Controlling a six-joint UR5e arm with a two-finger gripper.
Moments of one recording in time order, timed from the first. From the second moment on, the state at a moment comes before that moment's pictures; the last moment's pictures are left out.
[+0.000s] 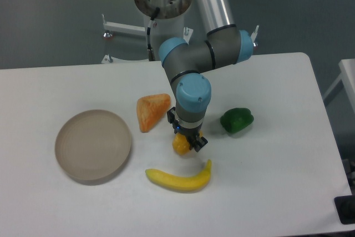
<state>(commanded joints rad) 2.17 -2.06 -1.52 -1.14 1.55 1.17</state>
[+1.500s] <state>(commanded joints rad) 2.39 -1.93 -1.36 -1.39 1.54 1.50</state>
